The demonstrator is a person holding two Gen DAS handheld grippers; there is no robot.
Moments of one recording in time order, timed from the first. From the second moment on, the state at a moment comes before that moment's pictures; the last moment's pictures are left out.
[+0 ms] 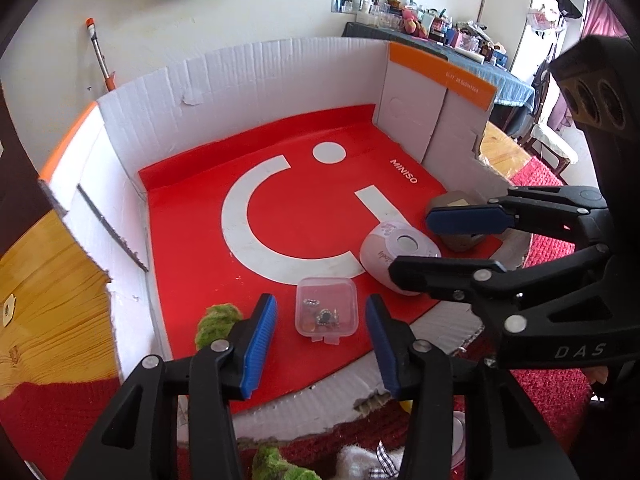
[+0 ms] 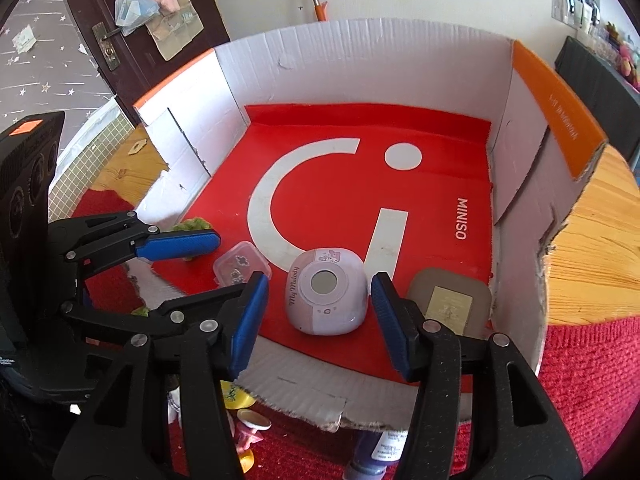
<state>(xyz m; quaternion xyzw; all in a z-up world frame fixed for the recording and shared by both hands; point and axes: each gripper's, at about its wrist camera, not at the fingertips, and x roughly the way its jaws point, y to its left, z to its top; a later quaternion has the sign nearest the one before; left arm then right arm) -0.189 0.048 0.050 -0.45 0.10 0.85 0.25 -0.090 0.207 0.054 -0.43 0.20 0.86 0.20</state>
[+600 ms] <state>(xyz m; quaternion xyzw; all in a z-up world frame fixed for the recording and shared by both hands) -0.139 0.017 0.098 -0.39 0.04 0.89 0.22 -0.039 0.177 0.112 -0.35 0.18 0.88 0.25</state>
